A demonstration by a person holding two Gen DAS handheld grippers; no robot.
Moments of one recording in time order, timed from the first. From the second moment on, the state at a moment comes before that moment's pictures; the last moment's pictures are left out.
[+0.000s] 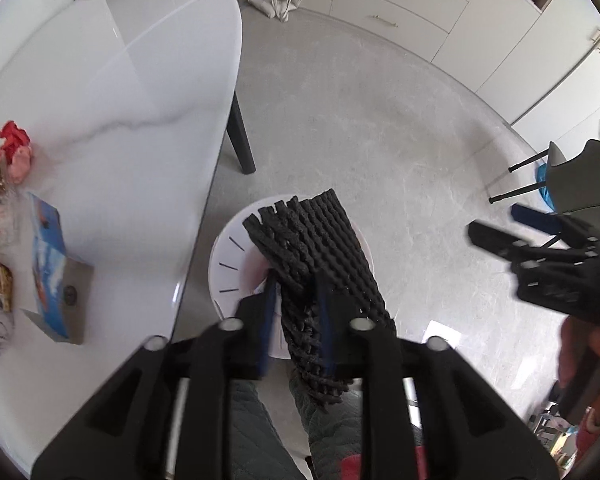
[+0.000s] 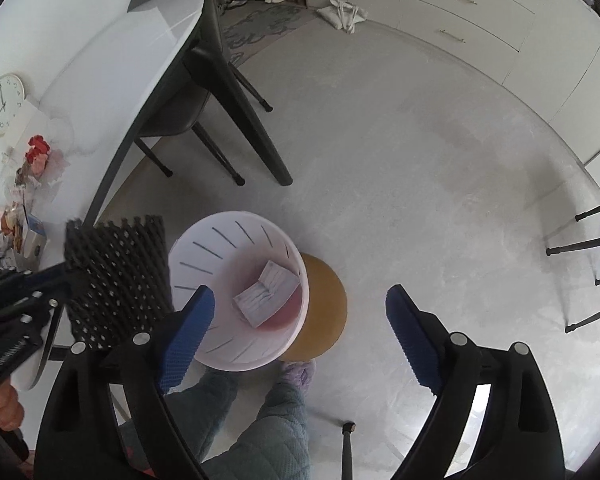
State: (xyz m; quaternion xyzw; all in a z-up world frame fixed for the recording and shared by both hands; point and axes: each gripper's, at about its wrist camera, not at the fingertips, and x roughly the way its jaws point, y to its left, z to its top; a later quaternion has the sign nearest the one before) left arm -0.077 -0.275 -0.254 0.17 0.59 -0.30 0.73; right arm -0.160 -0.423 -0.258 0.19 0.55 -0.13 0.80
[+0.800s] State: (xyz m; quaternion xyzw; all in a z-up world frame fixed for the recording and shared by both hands) left arm -0.049 -0.124 -0.101 0.08 0.48 -0.20 0.85; right arm -0.099 -0.331 -0.096 0.11 0.43 -0.05 0.89
